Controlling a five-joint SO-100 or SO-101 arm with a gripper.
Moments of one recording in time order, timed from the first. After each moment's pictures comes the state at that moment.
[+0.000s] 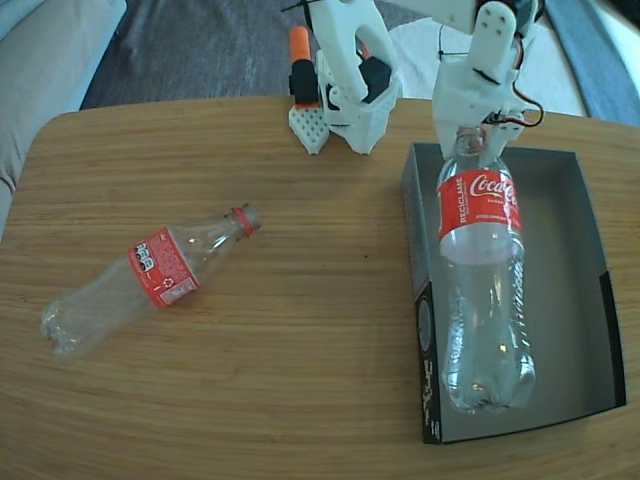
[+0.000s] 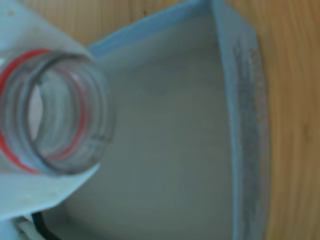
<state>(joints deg) -52.8 117.2 108.4 89.8 -39.0</state>
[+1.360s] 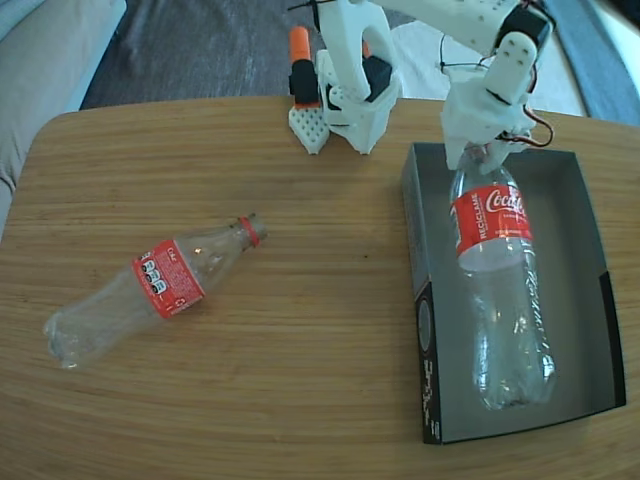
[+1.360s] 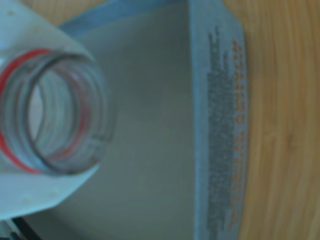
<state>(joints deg) -56.0 108.3 108.5 85.4 -41.6</state>
